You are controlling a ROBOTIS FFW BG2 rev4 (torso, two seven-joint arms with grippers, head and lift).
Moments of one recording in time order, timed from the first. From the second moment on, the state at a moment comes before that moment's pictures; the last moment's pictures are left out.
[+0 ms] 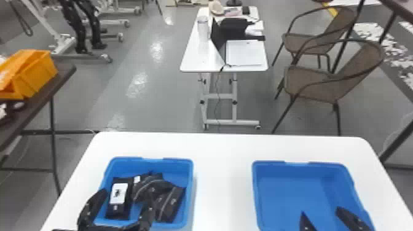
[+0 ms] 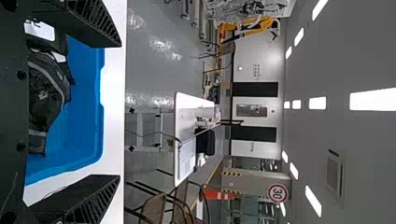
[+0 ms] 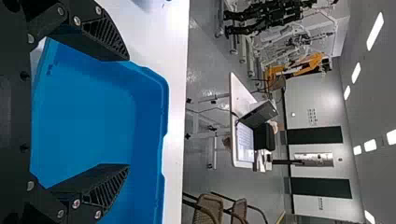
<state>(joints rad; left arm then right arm) 0.75 0.02 0.11 -2.02 0.08 -0.17 -0.11 0.66 0.00 -0.10 -1.95 -0.04 0.09 0.37</state>
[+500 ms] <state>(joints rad) 0.75 0.02 0.11 -2.02 0.09 -0.17 -0.11 0.66 0.00 -0.10 -1.95 -0.03 0.08 0.37</state>
